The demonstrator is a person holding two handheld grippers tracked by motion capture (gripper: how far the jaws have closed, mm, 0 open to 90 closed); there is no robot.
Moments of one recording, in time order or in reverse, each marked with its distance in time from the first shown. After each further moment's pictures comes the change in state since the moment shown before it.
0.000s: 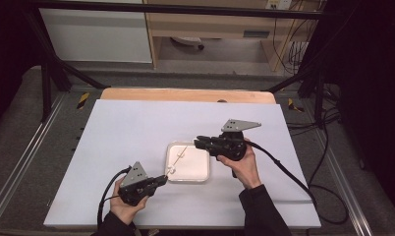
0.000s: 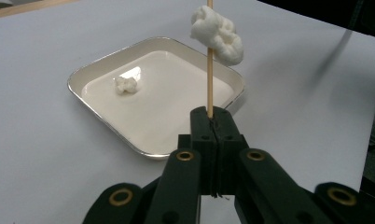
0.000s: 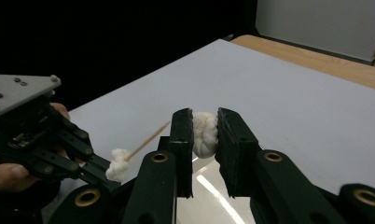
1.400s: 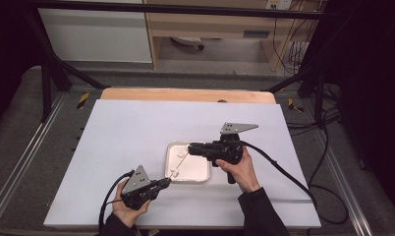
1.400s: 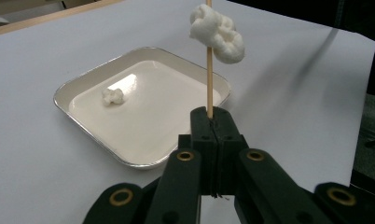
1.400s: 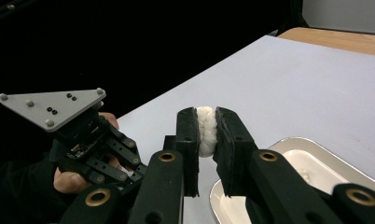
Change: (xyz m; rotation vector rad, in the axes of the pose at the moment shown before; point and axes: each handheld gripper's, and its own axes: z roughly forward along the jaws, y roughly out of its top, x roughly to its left) left arm -0.011 -0.001 0.001 -0.034 -0.008 0.057; right arm 0.007 -0.007 0.008 -0.005 0.183 0.097
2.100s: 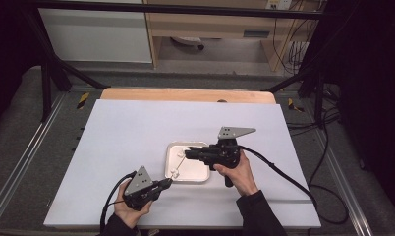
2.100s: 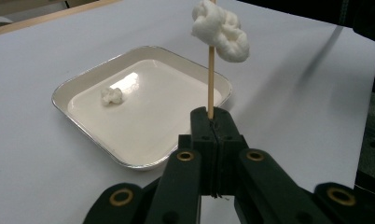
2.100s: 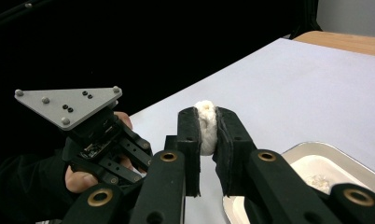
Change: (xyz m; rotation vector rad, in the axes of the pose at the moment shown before) left arm -0.003 0.000 0.004 0.009 0.012 0.002; right arm 0.007 -0.007 0.005 -0.010 0.040 -0.028
